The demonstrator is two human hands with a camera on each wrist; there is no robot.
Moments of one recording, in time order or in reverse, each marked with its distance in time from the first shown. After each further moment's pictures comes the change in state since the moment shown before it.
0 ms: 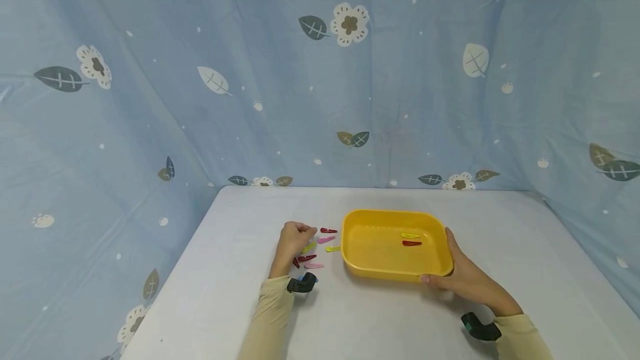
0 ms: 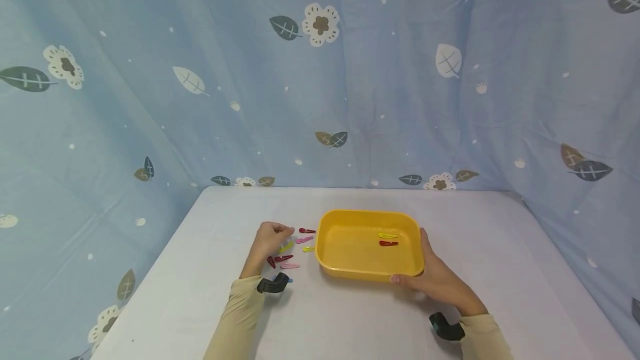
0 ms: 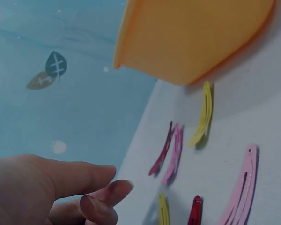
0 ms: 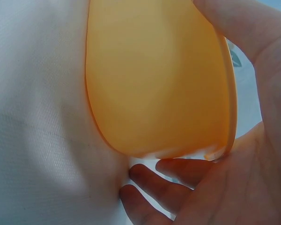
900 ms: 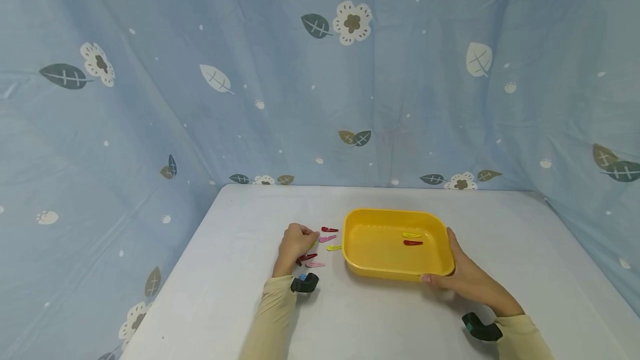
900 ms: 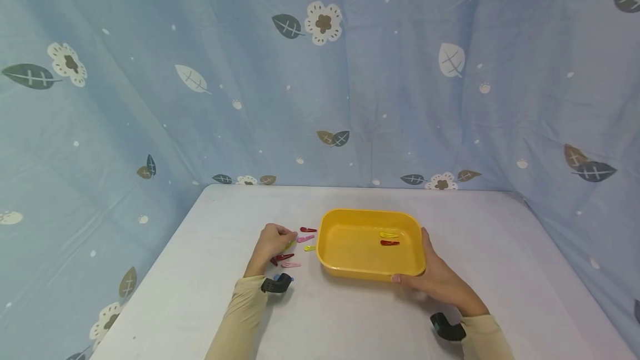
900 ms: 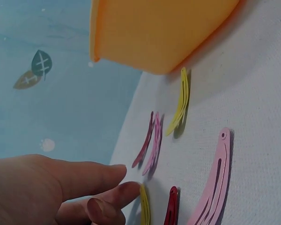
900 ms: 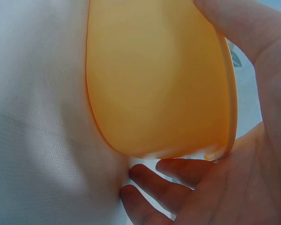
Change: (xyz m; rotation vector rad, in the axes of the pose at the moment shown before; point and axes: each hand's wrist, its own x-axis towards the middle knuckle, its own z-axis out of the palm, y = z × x) left_hand -0.005 -0.002 0.006 0.111 -0.022 -0.053; right_hand 0.000 0.001 0.000 0.003 -0.007 -0.004
